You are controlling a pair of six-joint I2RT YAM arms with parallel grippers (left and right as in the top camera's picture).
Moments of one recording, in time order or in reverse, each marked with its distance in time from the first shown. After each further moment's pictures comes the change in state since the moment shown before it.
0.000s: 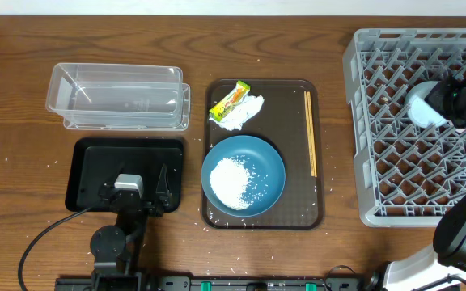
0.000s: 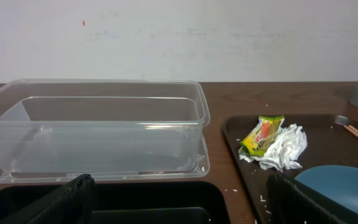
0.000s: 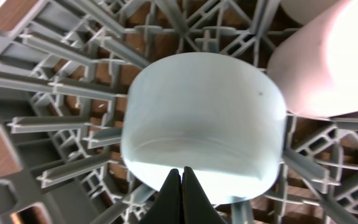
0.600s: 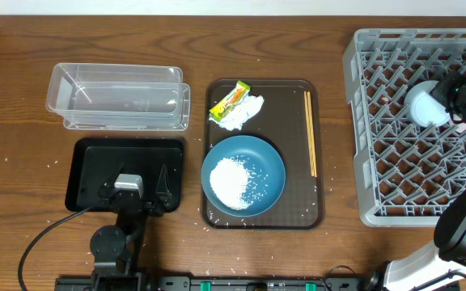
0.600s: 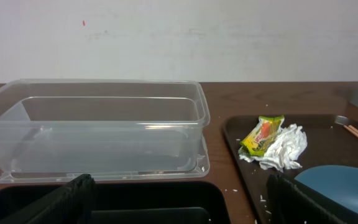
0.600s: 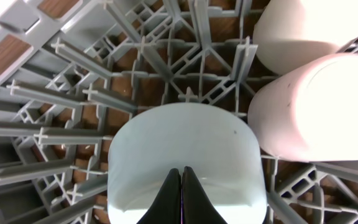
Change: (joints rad) left arm 0.000 0.000 0.000 0.000 0.000 0.000; right arm 0.000 0.029 0.000 0.131 0.082 0.000
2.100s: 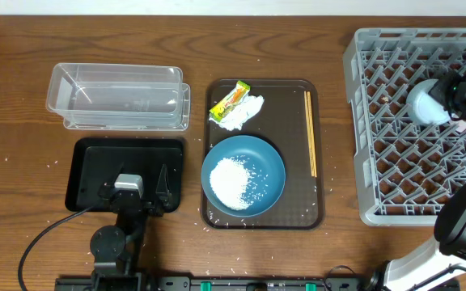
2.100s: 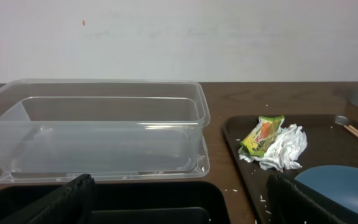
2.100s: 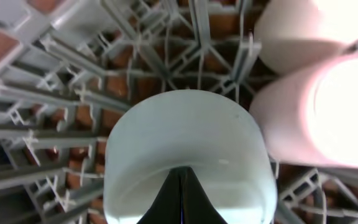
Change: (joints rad) left arm 0.000 0.000 0.000 0.000 0.000 0.000; right arm 0.007 0.039 0.035 -0.010 0.018 0.000
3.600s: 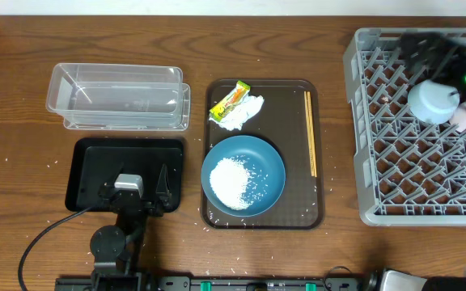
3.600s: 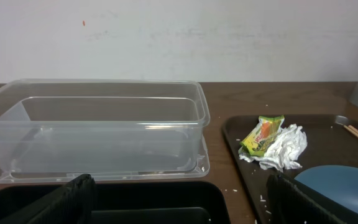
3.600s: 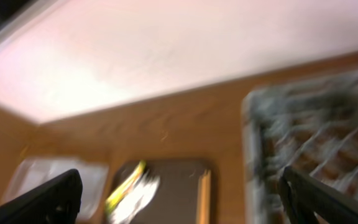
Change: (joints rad) left arm 0.000 0.000 0.000 0.000 0.000 0.000; right arm 0.124 -0.406 0.064 -0.179 -0.666 -0.122
